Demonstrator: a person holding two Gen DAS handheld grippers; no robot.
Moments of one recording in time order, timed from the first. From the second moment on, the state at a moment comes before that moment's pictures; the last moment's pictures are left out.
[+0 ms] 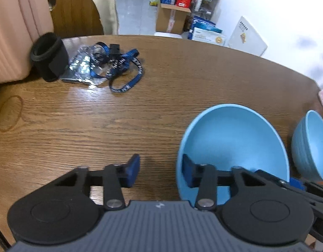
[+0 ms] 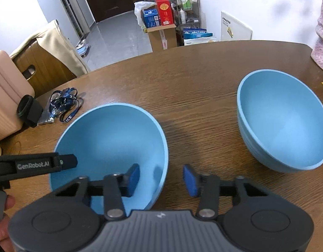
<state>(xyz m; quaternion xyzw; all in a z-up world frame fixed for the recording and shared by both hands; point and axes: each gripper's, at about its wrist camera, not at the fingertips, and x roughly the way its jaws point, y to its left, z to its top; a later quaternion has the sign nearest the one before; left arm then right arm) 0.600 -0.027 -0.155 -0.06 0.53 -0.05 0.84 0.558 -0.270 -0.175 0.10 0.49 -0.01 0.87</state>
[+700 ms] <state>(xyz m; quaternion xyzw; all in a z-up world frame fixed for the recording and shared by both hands) 0.578 -0.036 -0.141 -0.05 0.50 -0.09 0.86 0.544 -0.271 -0.173 0.14 0.48 0.00 0.87</state>
